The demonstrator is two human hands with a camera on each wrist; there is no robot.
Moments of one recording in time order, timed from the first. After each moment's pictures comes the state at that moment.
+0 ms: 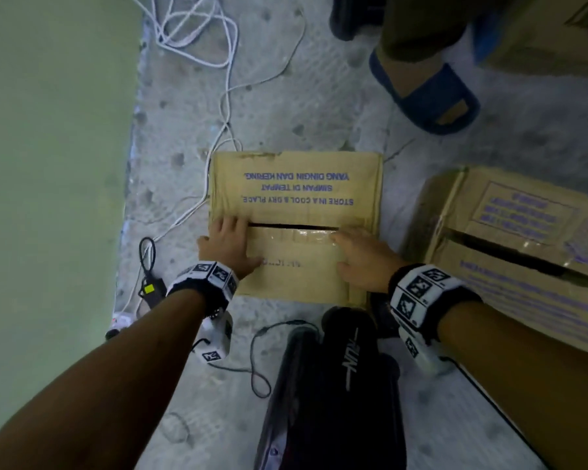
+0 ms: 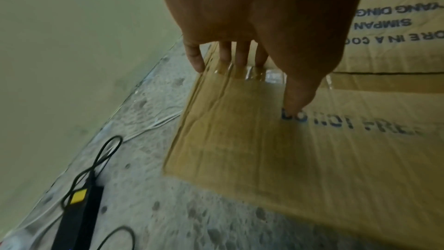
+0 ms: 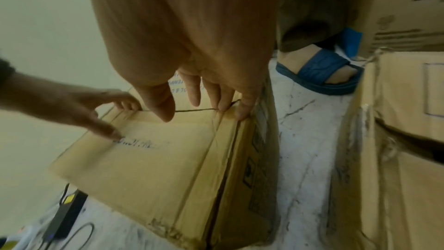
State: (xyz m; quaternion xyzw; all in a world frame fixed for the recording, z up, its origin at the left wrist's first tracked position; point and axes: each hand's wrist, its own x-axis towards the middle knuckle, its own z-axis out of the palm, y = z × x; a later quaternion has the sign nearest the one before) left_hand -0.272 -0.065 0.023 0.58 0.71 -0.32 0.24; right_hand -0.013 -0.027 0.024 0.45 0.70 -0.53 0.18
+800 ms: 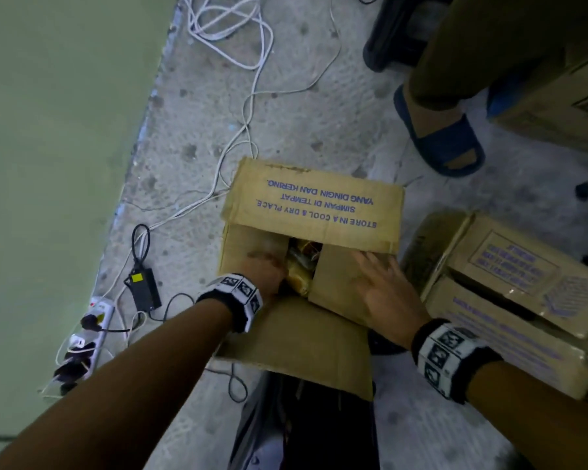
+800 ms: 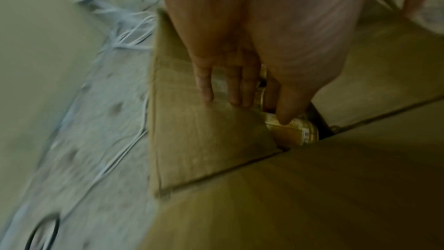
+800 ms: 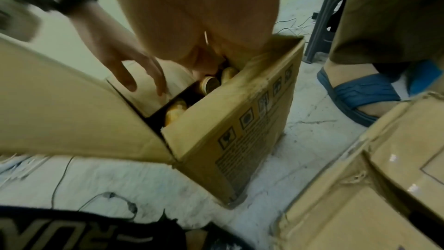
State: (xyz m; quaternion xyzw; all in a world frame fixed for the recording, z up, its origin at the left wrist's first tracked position) left_hand -0.244 -0.065 0.030 0.69 0.47 -0.43 0.34; right_hand -0.003 -0.041 0.056 0.36 0.87 -0.28 0.19
